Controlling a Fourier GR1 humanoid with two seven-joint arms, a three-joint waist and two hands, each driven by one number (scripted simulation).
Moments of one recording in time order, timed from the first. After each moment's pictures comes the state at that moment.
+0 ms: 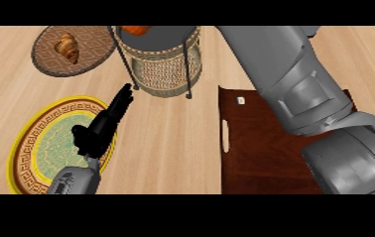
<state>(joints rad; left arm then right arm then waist) -0.14 0.11 -0.09 -1.34 0.01 -0.10 -0.09 -1.65 -0.06 -0.11 -0.28 0.26 -0.64 0.57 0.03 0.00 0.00</state>
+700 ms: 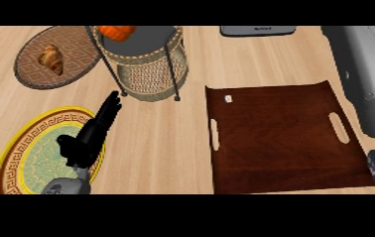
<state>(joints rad) -0.06 0.13 -0.05 -1.37 0.03 -0.08 -0.10 -1.28 -0.35 -0.18 -0.69 0.17 -0.56 0.44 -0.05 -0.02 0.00</state>
